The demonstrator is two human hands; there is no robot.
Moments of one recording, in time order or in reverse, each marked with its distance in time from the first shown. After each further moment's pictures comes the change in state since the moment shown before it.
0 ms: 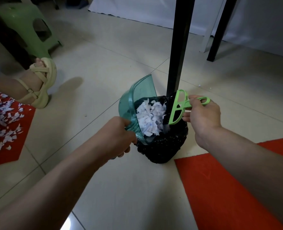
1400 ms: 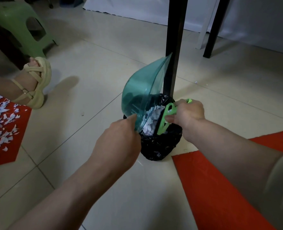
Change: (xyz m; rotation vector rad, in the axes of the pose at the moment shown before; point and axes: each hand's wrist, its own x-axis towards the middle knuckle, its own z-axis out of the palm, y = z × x) left_hand -0.022 0.003 0.027 0.393 0.316 0.327; right_hand -0.003 0.000 0.014 -0.061 -0.068 0.232
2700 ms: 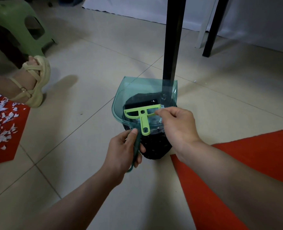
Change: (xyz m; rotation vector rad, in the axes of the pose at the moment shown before) left_hand -0.001 -0.028 0.064 -1.088 -0.103 -0.315; right_hand -0.043 0.024 0.000 -0.109 -0.160 -0.234
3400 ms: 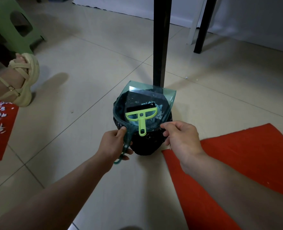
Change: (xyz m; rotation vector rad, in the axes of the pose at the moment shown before) left_hand 0.028 -0.011 0.003 0.220 0.078 -0.193; right_hand -0.013 0.034 -0.042 0.067 -0.005 0.146
